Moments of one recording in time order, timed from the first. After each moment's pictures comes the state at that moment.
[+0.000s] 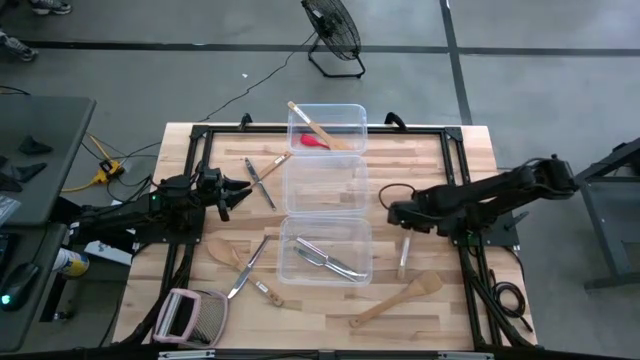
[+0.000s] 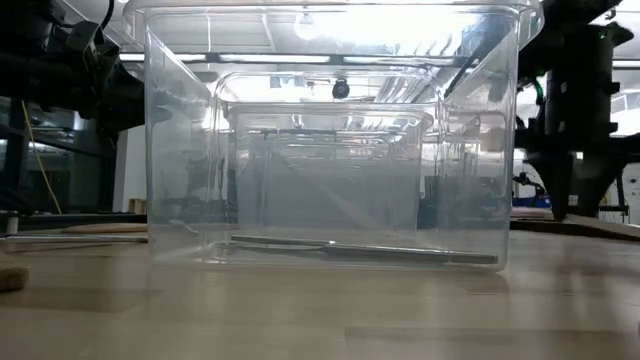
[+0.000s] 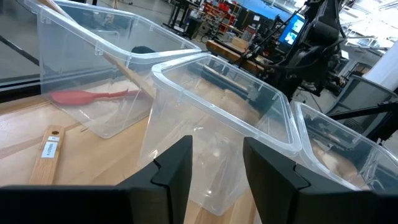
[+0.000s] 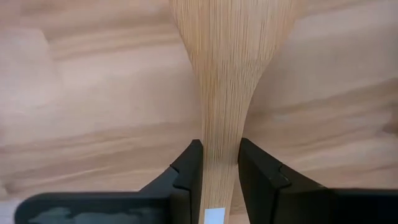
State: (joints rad) left arm 0.21 0.01 0.08 -0.13 -0.11 -0.42; right arm 0.07 1.27 0.64 -0.84 0.06 1.85
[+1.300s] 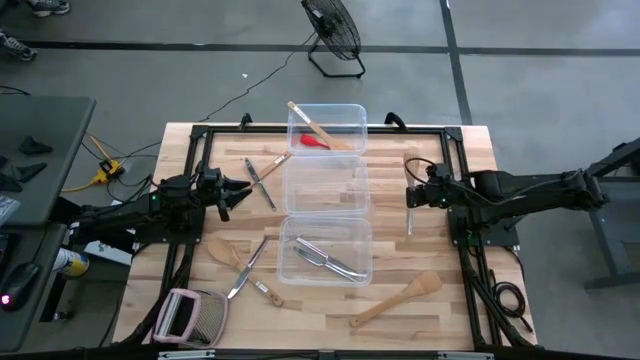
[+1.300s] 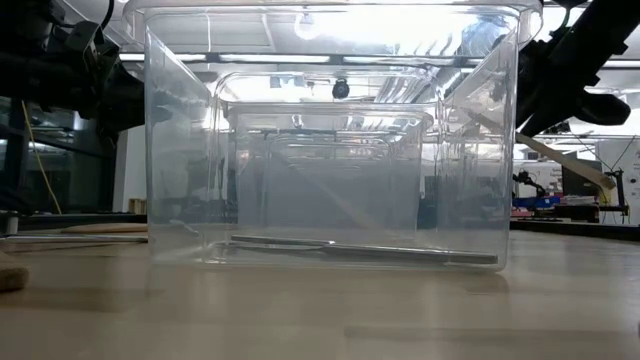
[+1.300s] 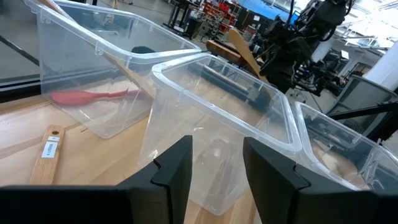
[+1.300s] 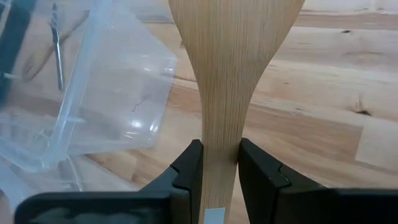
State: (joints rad) left arm 0.21 0.01 0.08 -0.13 -0.11 -0.42; right arm 0.00 0.76 0.64 -0.83 0.36 1.27
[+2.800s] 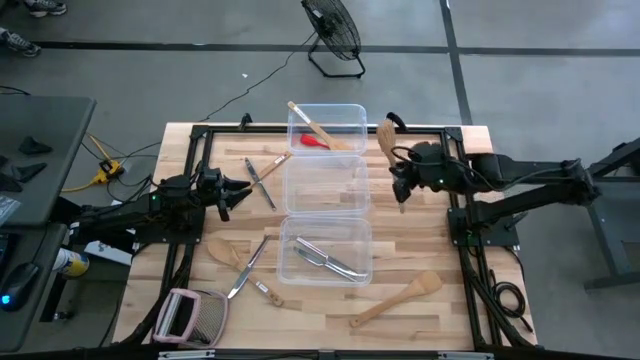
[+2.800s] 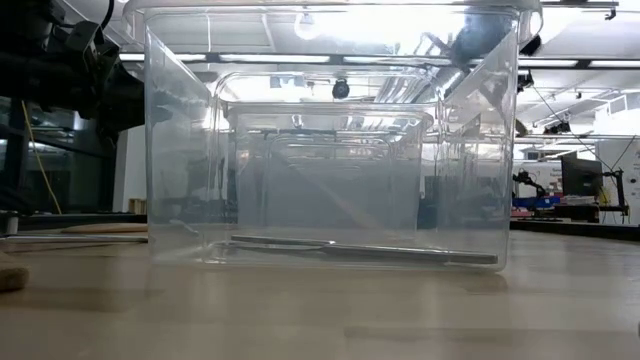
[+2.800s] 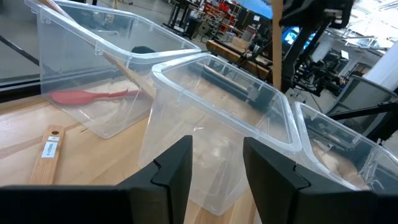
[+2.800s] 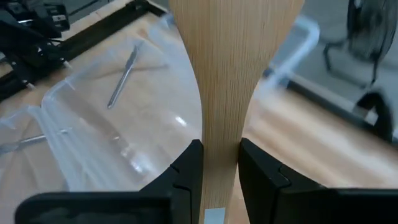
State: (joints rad) left arm 0.21 0.01 0.08 -0.13 -0.11 -0.42; right arm 0.00 1.00 1.04 -0.77 0.51 0.62
